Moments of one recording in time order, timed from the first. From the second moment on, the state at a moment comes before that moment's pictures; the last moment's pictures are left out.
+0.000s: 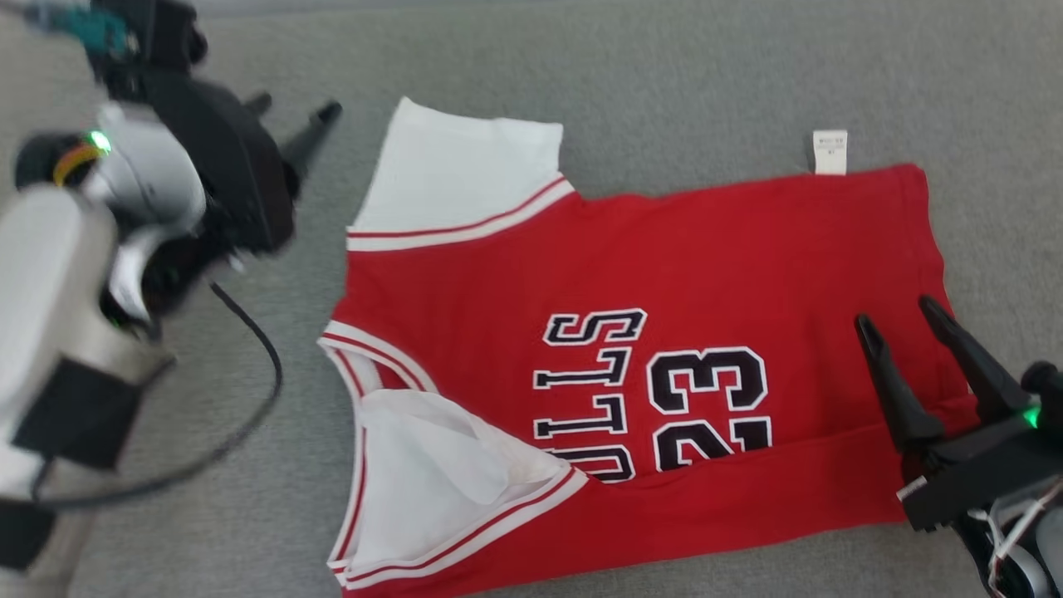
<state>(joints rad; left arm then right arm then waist) -0.97 0.43 -0.45 0.31 -0.82 -0.02 0.64 -0.16 -0.52 0.17 0.00 0.54 0.13 -0.06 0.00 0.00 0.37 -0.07</state>
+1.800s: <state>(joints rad) -1.30 0.42 -0.62 0.67 -0.76 -0.12 0.76 -0.88 -0.48 0.28 0.46 0.52 0.13 0.41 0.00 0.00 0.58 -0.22</state>
